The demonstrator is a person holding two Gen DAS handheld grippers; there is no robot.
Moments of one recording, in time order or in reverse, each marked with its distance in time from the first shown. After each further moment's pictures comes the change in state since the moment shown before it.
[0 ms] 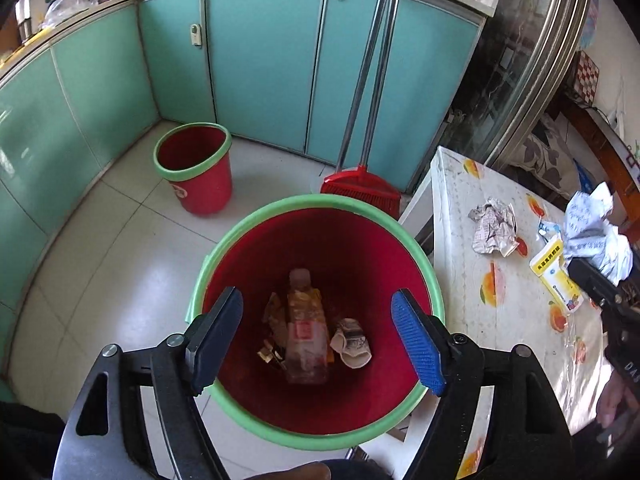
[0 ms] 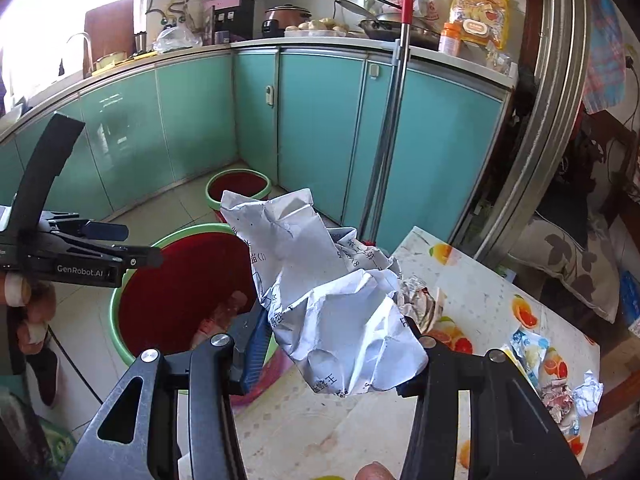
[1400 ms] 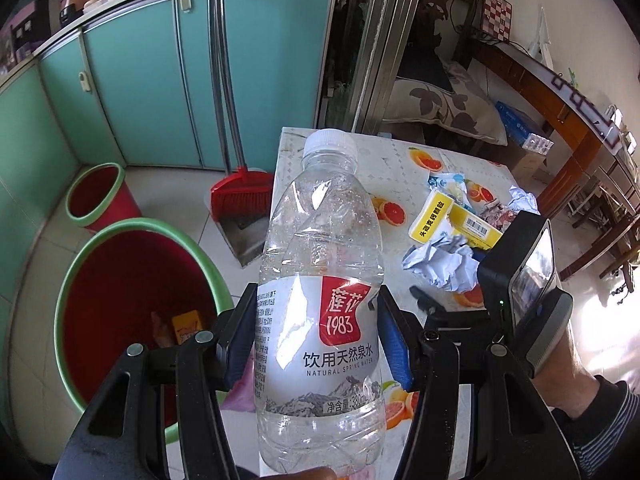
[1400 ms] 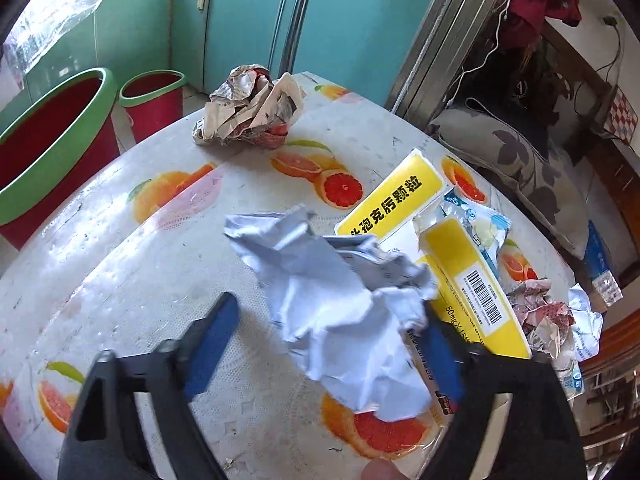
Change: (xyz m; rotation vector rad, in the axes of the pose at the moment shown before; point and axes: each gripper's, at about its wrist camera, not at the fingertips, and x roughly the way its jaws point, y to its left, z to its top) left arm 0.005 -0.184 -0.020 0.243 0.030 -0.165; right arm 0.077 -0.160 -0.155 -0.010 0.249 -0.202
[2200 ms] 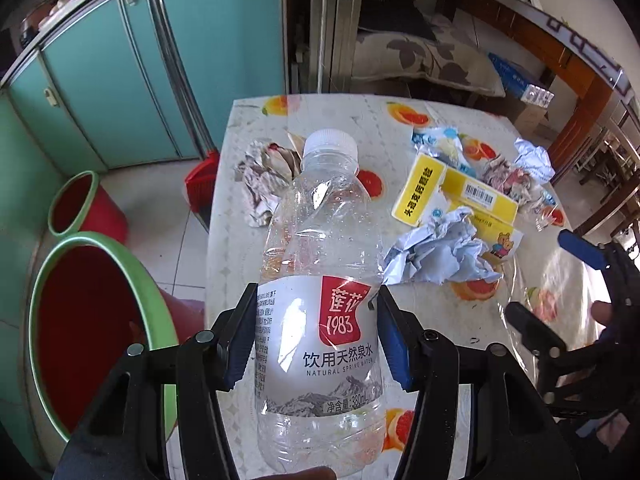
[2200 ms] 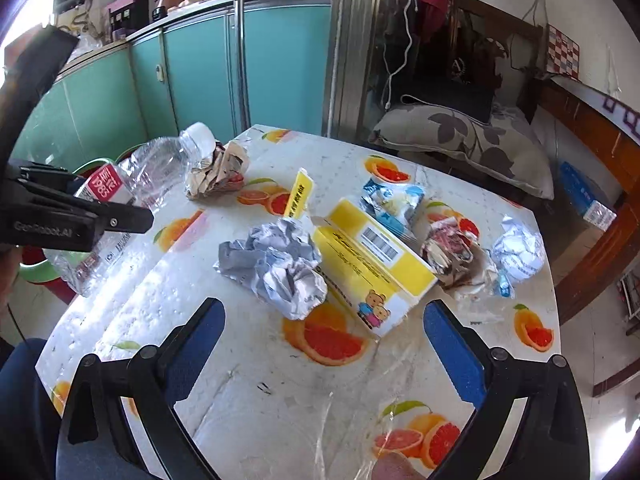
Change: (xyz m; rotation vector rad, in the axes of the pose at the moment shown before) left arm 0.045 -0.044 0.002 0.103 0.093 0.021; right arm -0.098 -0.044 -0.036 0.239 -0.116 0.027
